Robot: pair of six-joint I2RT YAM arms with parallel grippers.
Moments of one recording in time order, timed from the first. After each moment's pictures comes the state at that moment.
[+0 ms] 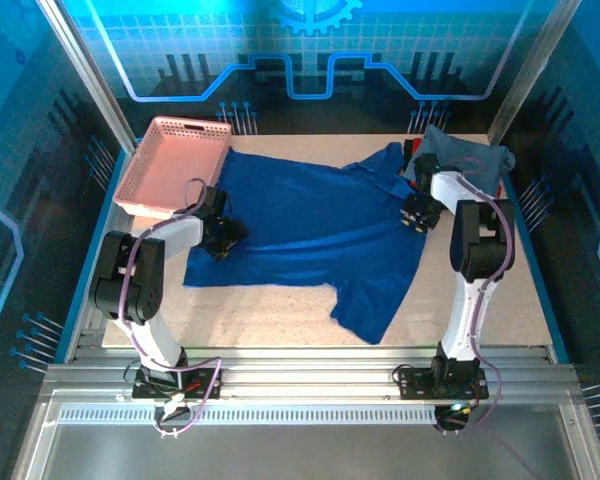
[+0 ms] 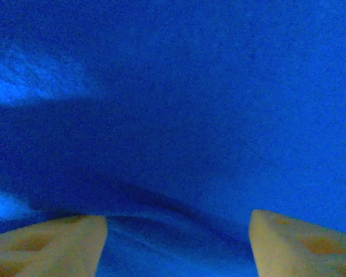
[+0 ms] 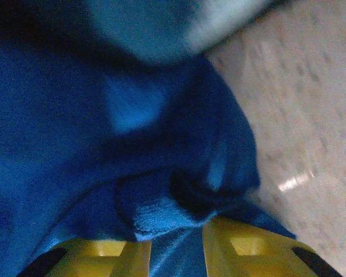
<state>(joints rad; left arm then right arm) -0.13 1.74 0.99 -0.42 0.13 -0.88 0.00 2.14 1.60 -0.86 0.03 0.62</state>
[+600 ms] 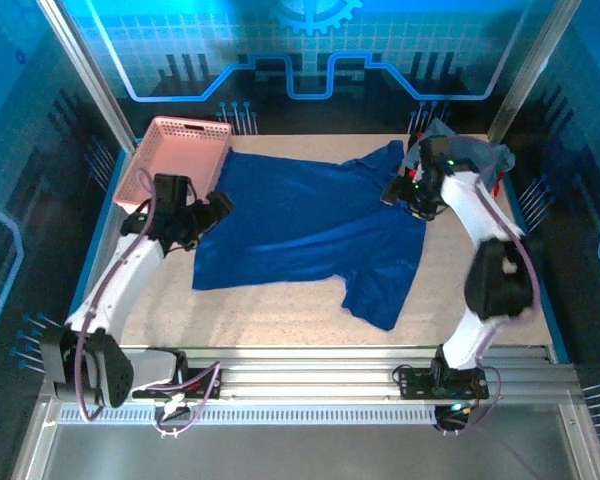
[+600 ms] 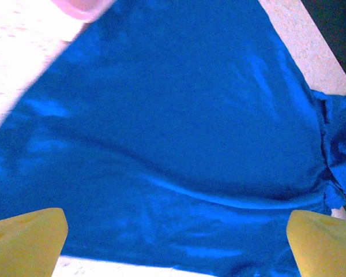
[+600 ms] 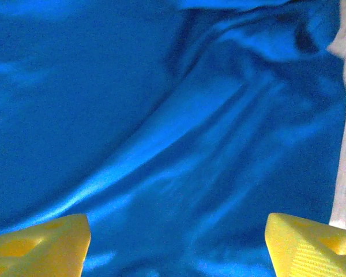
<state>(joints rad) -0.05 1.22 1.04 -0.70 0.16 -0.82 0.08 1.63 1.42 -0.90 -0.21 0.48</state>
